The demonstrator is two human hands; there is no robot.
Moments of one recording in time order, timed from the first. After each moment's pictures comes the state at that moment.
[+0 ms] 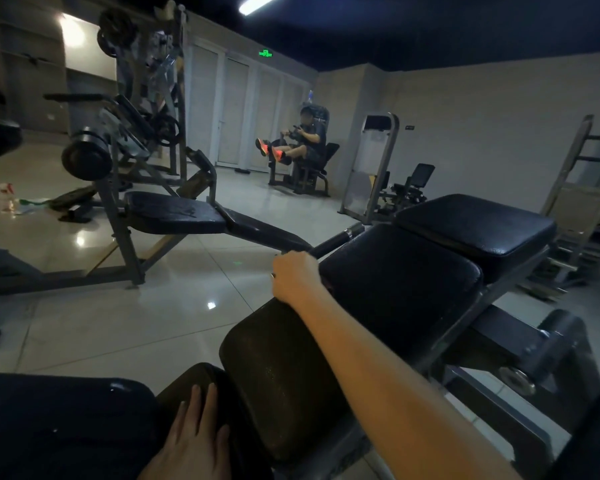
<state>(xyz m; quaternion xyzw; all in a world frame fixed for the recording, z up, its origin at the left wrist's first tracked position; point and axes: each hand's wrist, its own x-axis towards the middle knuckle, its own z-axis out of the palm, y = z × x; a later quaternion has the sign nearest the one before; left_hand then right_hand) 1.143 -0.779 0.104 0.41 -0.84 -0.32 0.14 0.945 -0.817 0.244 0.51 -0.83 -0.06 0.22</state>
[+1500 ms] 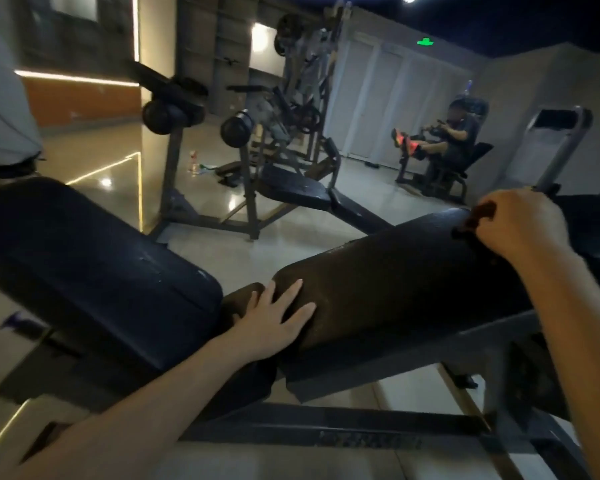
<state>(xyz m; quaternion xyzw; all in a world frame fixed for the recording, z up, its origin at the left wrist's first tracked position) 1.102 -0.715 0.143 0.49 -0.79 -0.33 0.16 0.823 -0.644 0.352 0.49 -0.82 0.10 0.26</state>
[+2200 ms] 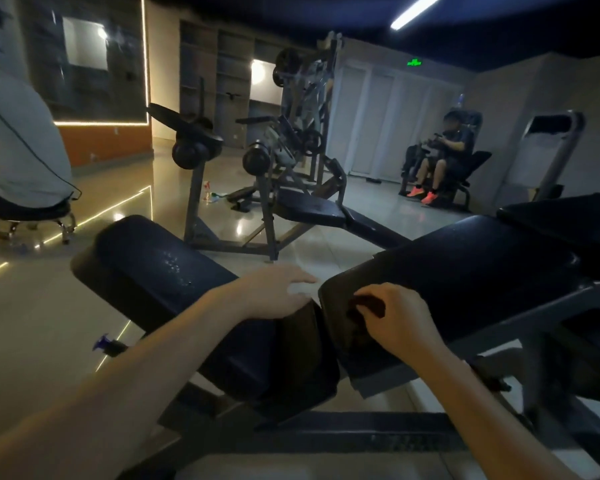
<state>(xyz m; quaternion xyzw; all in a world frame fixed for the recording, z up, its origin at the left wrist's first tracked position) 1.218 -0.715 0.226 0.40 -0.89 -0.19 0.13 1.002 -0.622 0.211 0.69 -0.67 0.24 0.06</state>
